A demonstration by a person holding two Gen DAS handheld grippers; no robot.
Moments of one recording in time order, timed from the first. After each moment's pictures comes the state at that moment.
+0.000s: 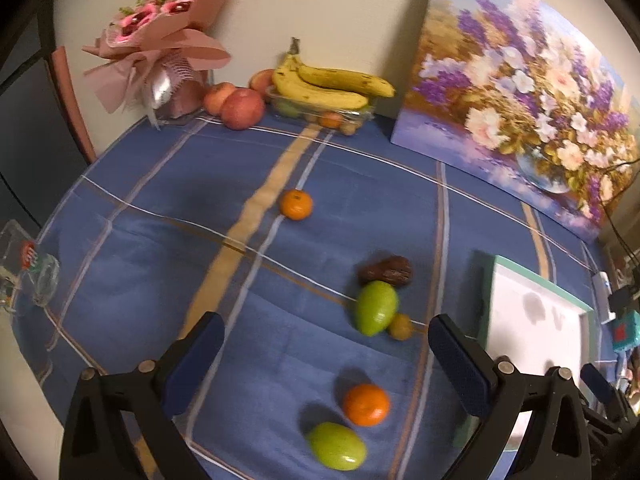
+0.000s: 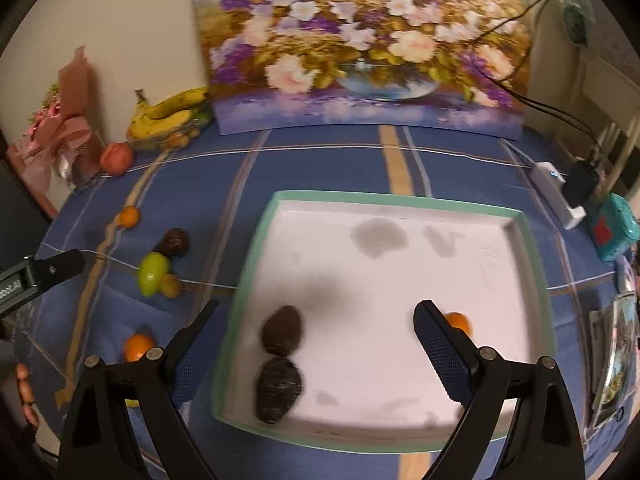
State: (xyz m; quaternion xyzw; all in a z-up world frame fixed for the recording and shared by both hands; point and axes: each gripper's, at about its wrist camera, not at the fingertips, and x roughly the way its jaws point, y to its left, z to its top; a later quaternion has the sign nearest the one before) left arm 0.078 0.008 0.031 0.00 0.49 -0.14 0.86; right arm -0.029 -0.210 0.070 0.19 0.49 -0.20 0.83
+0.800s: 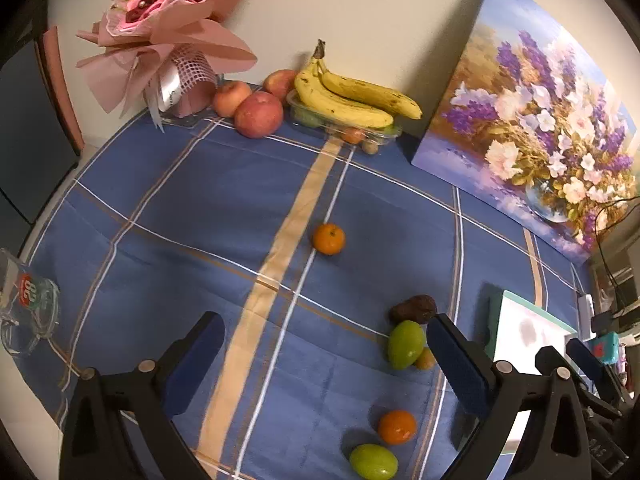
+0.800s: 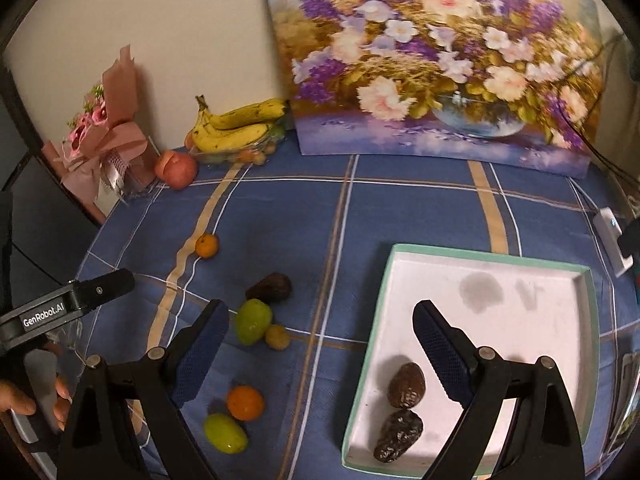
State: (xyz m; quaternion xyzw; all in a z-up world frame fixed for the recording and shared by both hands) left arm 0.141 0.054 0.050 -0.03 0.52 -0.16 0.84; right arm 0.060 -0.165 0.108 0.20 0.49 -0.12 0.84
